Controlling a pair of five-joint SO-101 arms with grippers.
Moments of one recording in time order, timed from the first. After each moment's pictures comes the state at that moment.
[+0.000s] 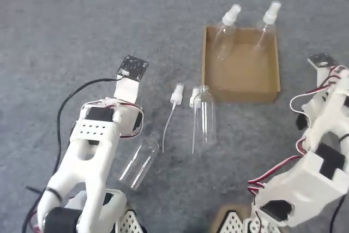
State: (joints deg) left arm 0.2 -26.6 56.6 50.9 -8.8; right arm 31.0 15.0 2.8 78.1 43.0
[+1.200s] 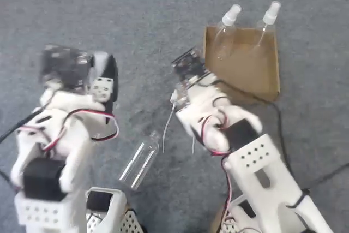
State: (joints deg) left arm 0.1 -59.8 25.1 69.4 -1.0; right arm -34.0 -41.1 42.5 54.6 6.3
